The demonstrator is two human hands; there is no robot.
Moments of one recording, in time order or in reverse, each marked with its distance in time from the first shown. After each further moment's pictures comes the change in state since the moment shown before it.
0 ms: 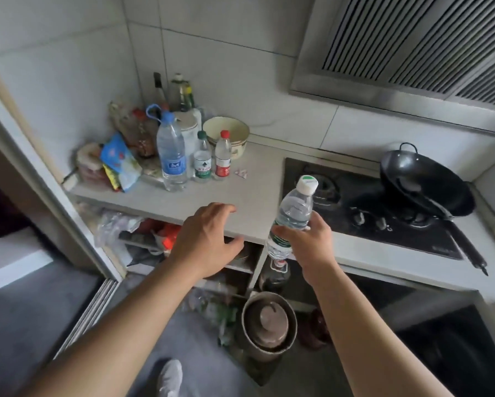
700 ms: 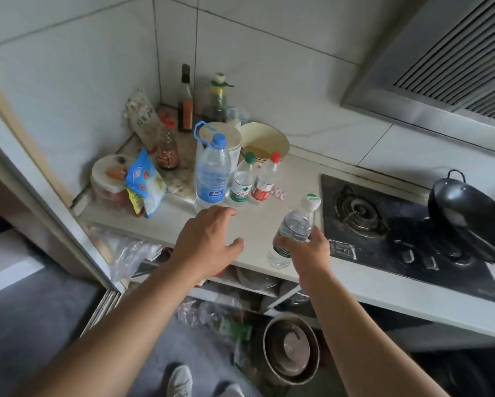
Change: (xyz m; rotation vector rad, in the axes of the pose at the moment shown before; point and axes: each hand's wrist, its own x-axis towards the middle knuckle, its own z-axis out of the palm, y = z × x) left_hand 0.122 -0.207 -0.032 -0.064 -0.070 -0.056; right_hand 0.115 -0.032 0.207 -0.069 0.123 0.183
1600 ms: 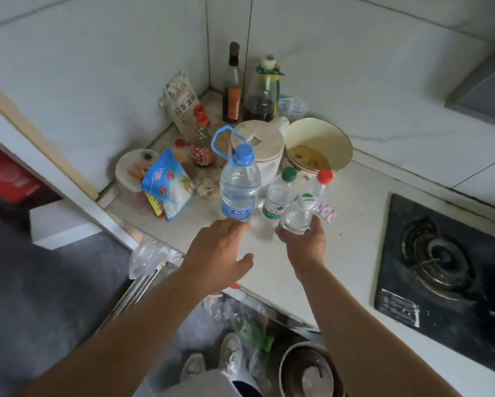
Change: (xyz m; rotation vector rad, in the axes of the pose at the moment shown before) left_hand 0.078 -0.034 0.052 0.142 -0.123 -0.196; right_hand 0.163 0.017 0.110 -0.031 -0.199 -0.060
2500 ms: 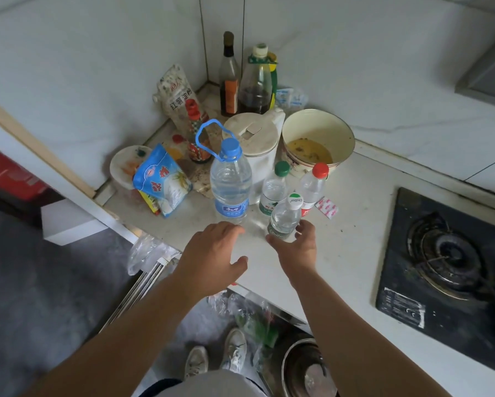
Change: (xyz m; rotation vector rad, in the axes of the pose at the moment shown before) left_hand 0.000 0.009 0.016 0.021 -0.031 -0.046; right_hand 0.007 0.035 -0.004 -0.119 -0.100 0.037
